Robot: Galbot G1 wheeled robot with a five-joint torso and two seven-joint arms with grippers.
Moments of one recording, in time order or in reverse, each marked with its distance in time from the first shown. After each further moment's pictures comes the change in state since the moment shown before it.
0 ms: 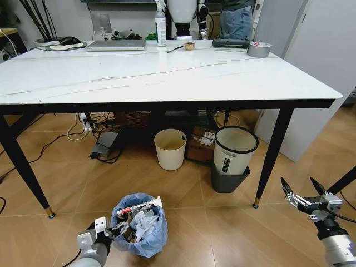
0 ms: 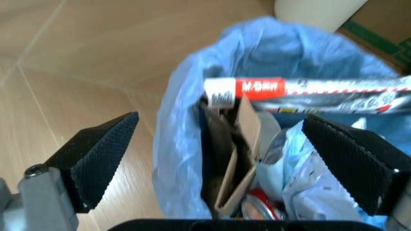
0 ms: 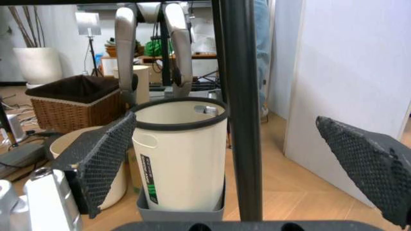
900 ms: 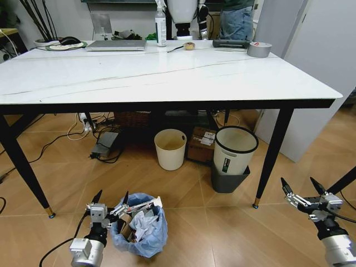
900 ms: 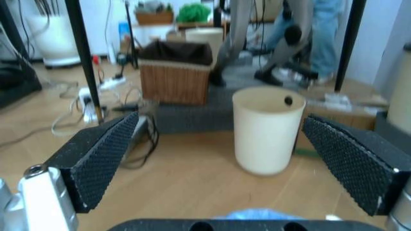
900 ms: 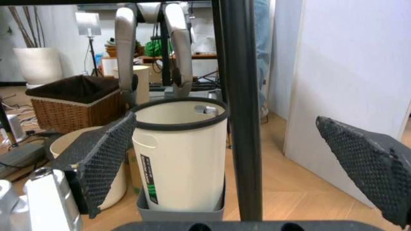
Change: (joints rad) left arm 0.102 -0.057 -0.061 -0.091 0.524 -0.485 0.194; right arm 0.000 0.000 0.000 0.000 0.000 0.000 0.000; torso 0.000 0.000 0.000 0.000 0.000
